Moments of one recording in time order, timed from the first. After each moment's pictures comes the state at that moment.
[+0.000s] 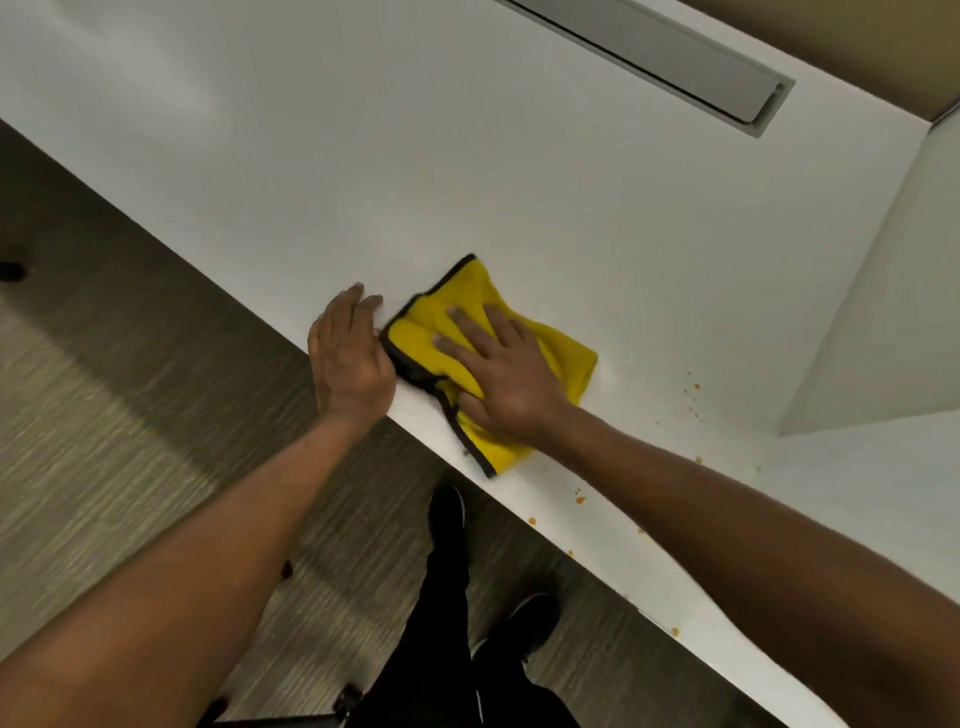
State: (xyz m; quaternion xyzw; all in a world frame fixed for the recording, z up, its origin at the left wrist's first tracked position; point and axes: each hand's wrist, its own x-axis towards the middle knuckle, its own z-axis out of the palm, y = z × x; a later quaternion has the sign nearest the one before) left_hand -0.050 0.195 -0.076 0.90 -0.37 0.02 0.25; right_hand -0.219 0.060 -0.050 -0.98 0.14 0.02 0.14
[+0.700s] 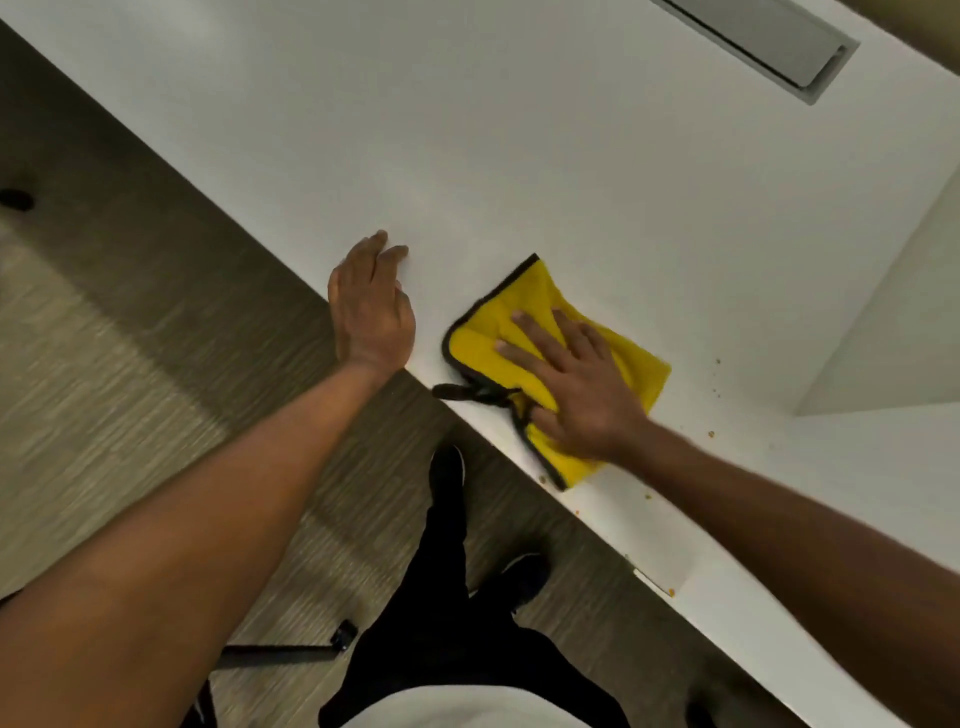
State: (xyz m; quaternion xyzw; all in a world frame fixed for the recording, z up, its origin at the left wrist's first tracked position) left_hand -0.052 0.195 -0.073 0.90 -0.36 0.02 0.24; right_hand -0.290 0.060 -0.043 -0.99 0.11 0.03 0.10
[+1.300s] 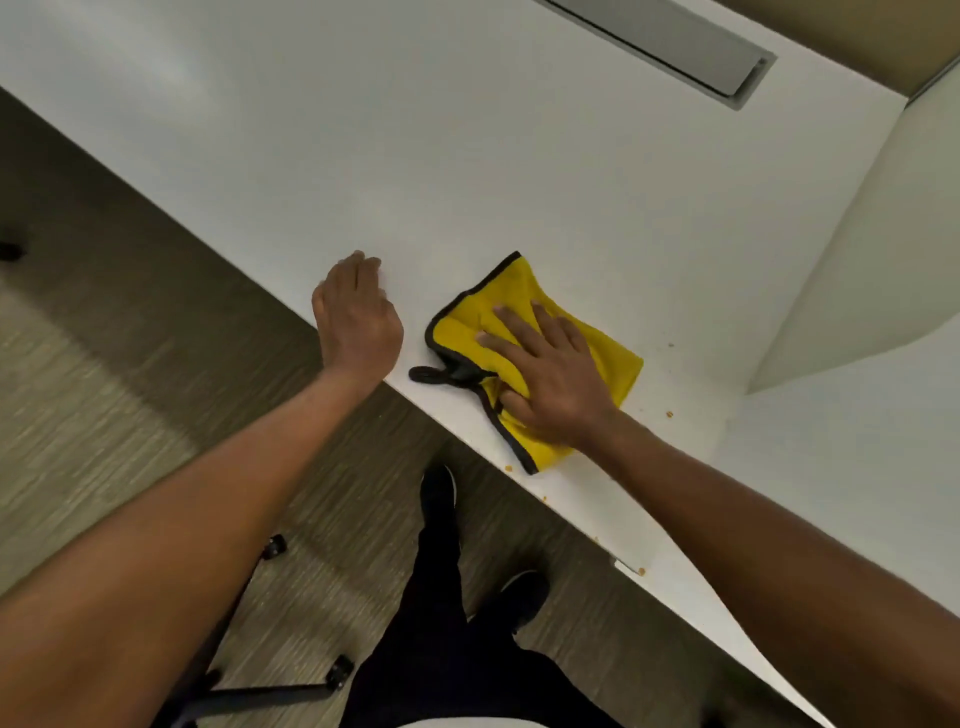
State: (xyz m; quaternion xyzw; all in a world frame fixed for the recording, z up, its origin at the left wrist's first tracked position) left_hand -0.081 0.185 -0.050 0.91 -0.36 -0.02 0.20; right_hand -0.303 0.059 -0.047 -0.98 0.19 0.01 0.10
